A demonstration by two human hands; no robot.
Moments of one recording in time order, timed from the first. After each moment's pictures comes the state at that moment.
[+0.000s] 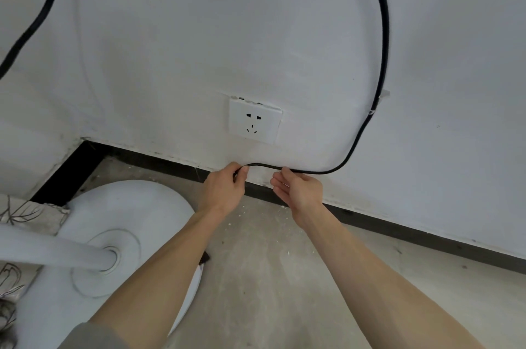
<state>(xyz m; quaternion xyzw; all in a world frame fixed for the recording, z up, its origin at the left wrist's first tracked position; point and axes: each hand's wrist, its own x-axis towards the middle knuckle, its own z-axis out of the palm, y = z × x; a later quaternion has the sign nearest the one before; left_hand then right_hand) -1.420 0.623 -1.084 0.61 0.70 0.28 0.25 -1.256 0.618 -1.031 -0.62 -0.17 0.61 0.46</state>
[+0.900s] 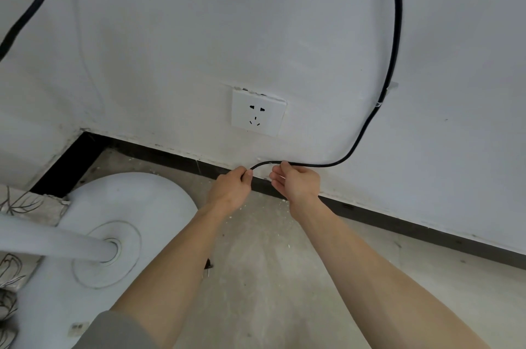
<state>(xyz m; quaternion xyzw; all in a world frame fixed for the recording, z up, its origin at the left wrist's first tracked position) -1.412 0.627 -1.098 0.59 0.71 0.15 0.34 -1.268 0.622 -1.035 -0.67 -0.18 0.55 0.45</state>
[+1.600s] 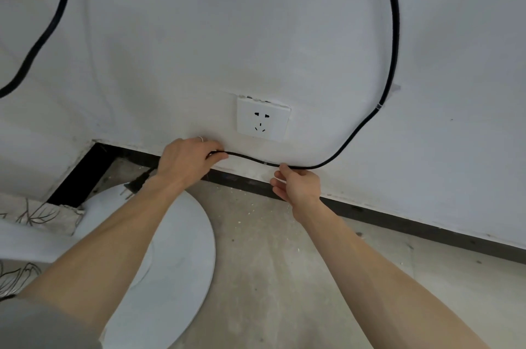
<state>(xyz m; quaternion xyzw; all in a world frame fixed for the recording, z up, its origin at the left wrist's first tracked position) -1.511 0.658 -1.041 0.77 0.61 0.16 0.00 -1.273 0.625 -1.041 -0.67 -0.20 0.58 0.43</state>
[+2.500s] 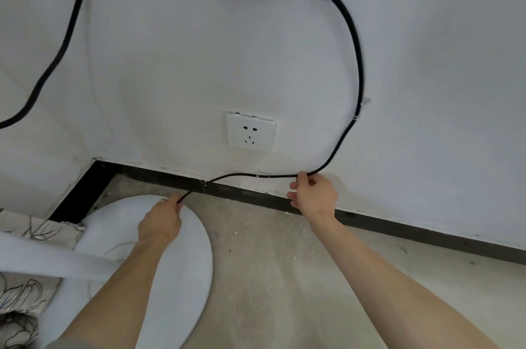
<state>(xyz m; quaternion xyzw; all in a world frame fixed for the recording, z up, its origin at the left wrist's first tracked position) -1.539 0.589 -1.104 0.56 0.80 0.04 0.19 -1.235 0.614 -1.032 -0.74 -0.34 0.42 0.41</state>
